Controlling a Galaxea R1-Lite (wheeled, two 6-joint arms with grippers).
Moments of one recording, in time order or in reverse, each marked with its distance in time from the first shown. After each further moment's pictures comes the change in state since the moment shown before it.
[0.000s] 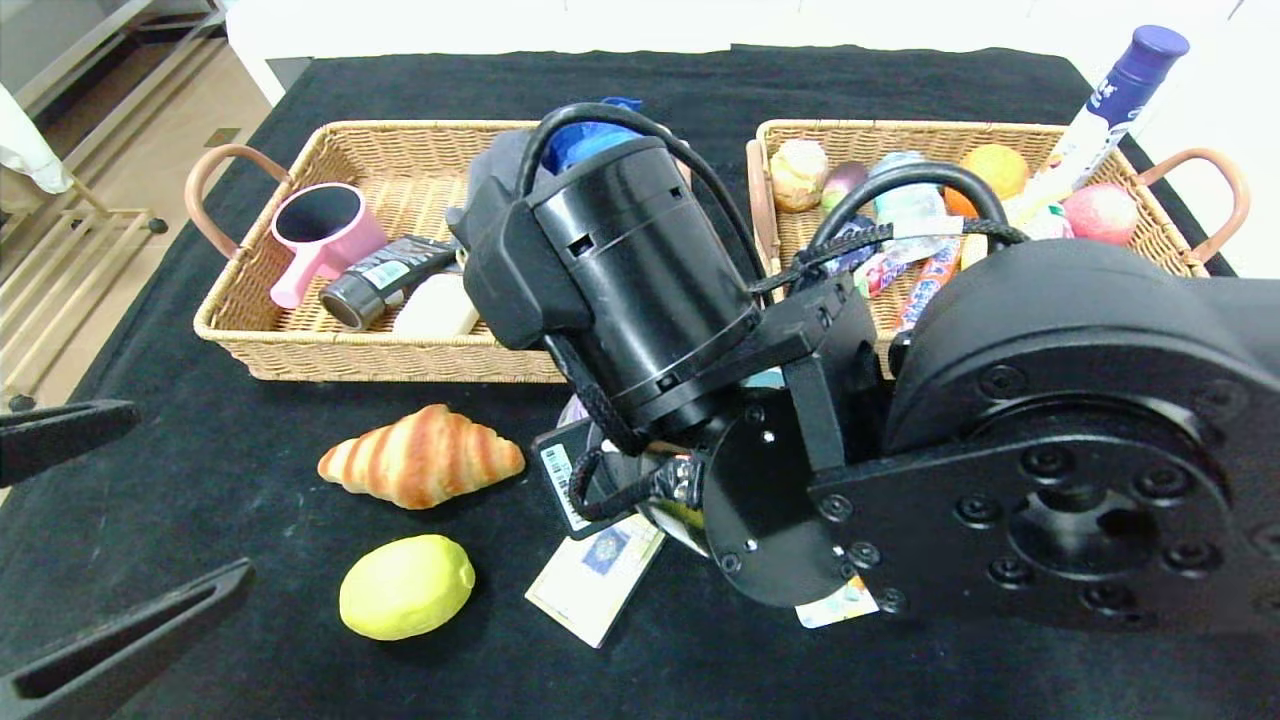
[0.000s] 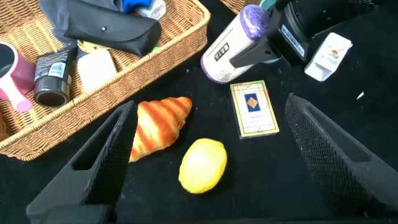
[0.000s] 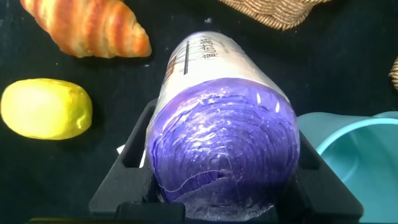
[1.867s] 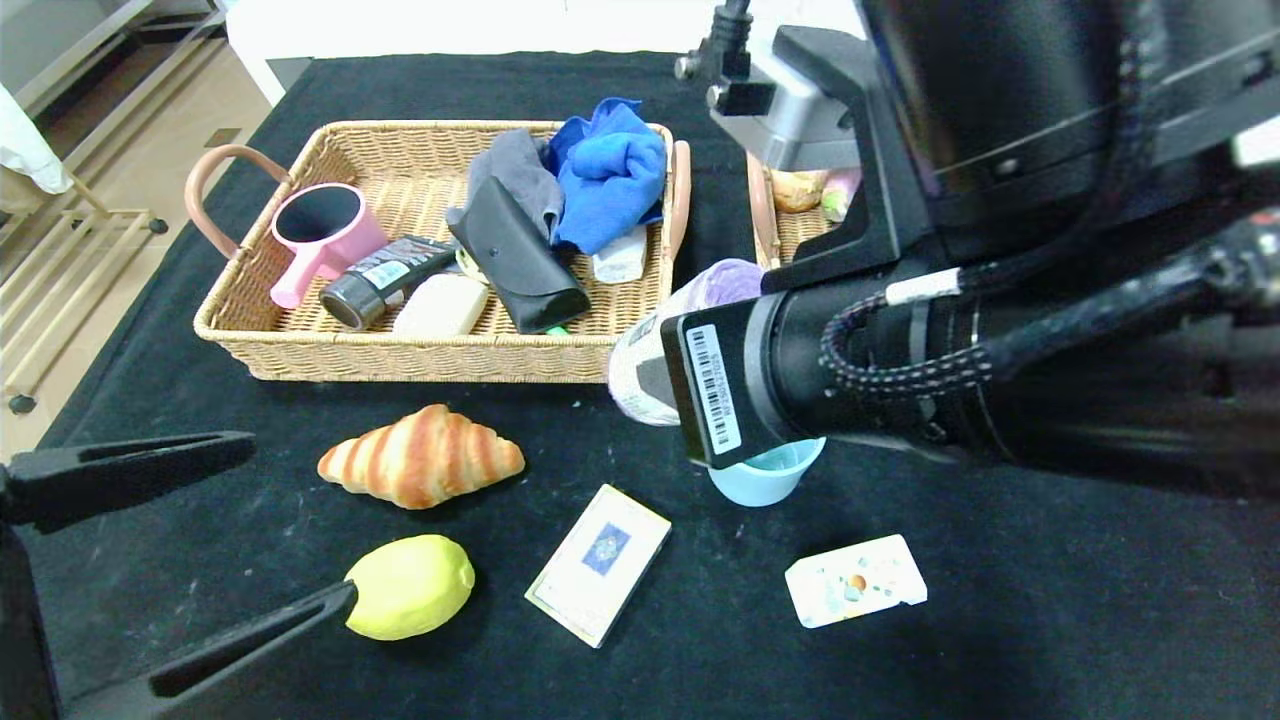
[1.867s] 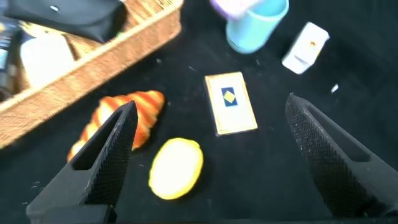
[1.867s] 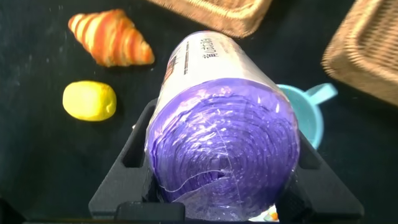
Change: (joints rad) left arm -0.051 0.088 0.007 -0.017 -0.024 -0.059; right arm -0.017 -0.239 0.077 0.076 0.086 0.057
